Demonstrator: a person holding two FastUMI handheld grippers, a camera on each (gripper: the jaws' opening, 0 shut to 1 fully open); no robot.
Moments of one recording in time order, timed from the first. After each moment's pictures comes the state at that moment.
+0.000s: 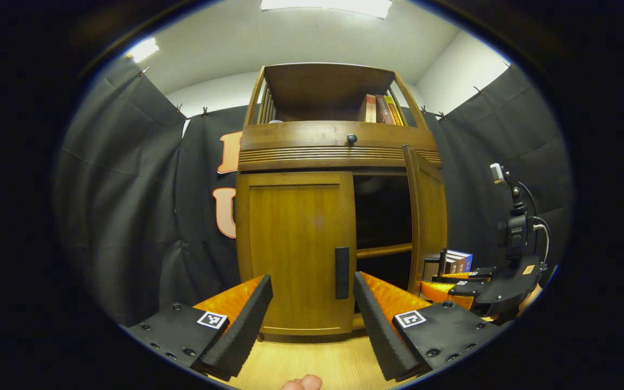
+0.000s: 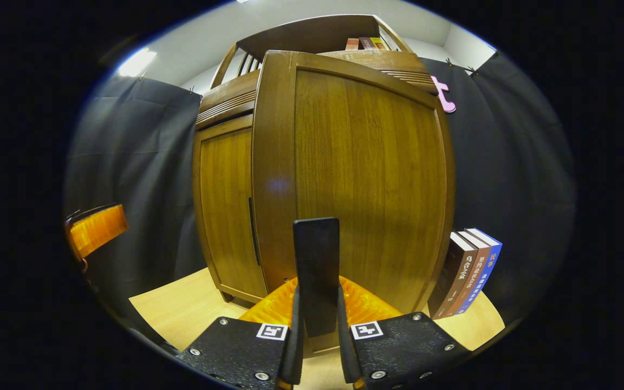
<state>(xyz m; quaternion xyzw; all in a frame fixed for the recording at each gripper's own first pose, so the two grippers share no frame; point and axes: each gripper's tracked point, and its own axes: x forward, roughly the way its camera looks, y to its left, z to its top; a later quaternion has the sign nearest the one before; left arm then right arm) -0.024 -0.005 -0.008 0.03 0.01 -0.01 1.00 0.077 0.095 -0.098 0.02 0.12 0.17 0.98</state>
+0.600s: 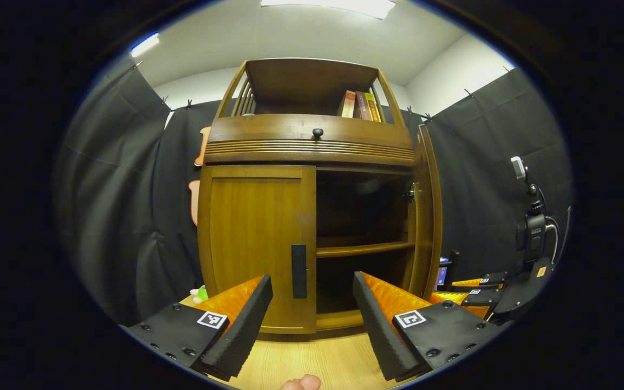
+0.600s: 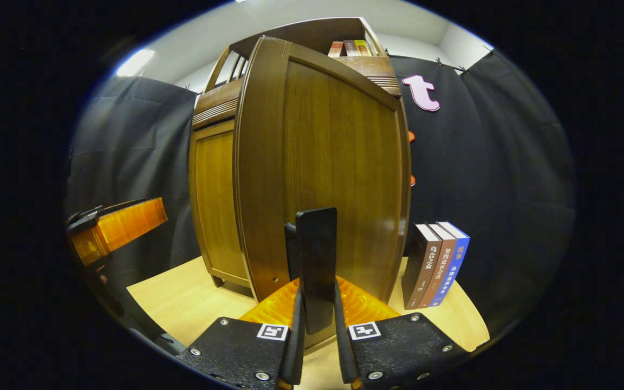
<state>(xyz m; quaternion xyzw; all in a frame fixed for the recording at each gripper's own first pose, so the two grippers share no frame) -0.013 -0.074 -0.021 0.01 0.02 -0.06 1.00 0.025 0.024 -0.097 0.01 0.13 0.14 0.98</state>
